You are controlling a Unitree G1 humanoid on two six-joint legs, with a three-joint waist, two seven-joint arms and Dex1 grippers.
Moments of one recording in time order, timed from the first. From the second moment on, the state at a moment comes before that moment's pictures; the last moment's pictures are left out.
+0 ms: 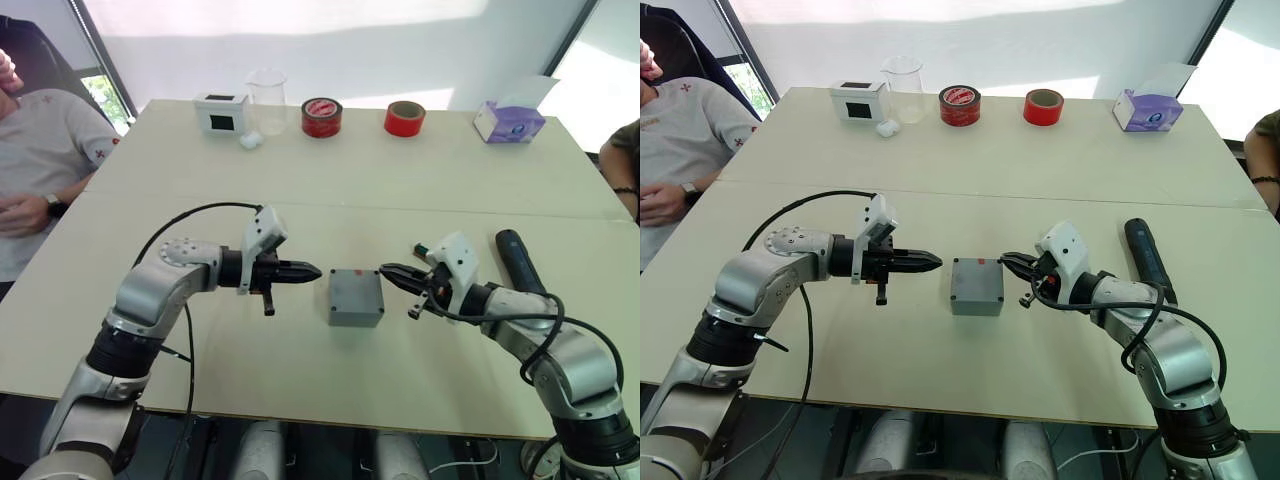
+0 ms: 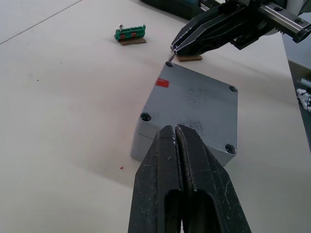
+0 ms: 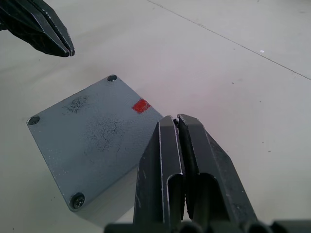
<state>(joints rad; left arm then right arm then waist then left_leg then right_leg) -0.57 0.58 -0.17 -0.15 -0.47 0.76 -1.06 -0.17 -0.61 -0.02 -0.47 0.45 0.67 0.64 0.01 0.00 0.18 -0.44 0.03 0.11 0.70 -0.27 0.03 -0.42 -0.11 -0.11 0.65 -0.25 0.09</state>
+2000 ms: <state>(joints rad) -0.57 0.57 -0.18 -0.14 -0.45 0.73 -1.06 -0.21 -0.60 -0.06 -0.46 0.54 0.71 0.63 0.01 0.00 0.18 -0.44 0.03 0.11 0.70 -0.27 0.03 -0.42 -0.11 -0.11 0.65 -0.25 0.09</state>
